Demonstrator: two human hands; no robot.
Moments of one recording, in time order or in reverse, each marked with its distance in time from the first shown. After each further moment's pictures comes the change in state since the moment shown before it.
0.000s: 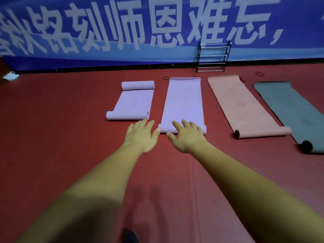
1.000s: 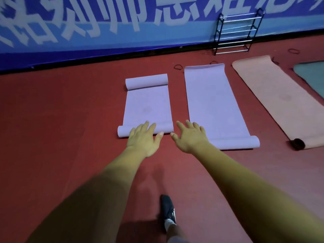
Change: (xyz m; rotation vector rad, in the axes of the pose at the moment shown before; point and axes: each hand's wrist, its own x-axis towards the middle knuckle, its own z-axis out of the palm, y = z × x) left_hand 0.550 -0.423 0.016 0.012 -0.176 0.097; right_hand 0.625 -0.273 0.090 0.054 -0.126 0.162
